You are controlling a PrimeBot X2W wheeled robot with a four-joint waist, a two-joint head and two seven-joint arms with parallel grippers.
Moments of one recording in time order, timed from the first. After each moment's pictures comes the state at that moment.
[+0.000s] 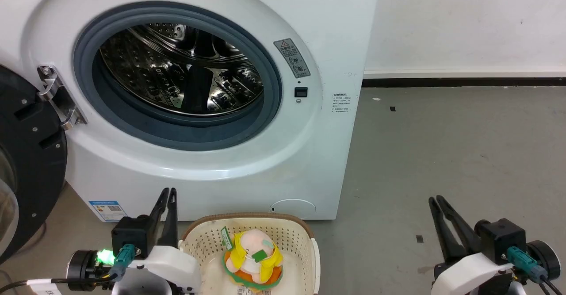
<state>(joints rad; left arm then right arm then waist) -0.01 0.05 0.00 0.00 0.00 0.00 0.00 0.01 -0.05 0.00 0.00 0.01 0.13 0.00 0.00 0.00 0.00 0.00</state>
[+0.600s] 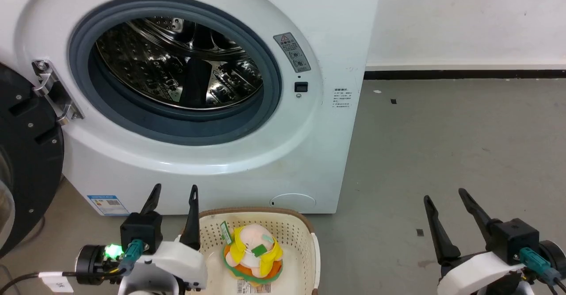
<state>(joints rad) -0.04 0.05 -0.02 0.05 0.00 0.01 -0.03 0.01 -0.05 -0.02 0.00 0.03 0.13 -0.03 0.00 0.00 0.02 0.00</state>
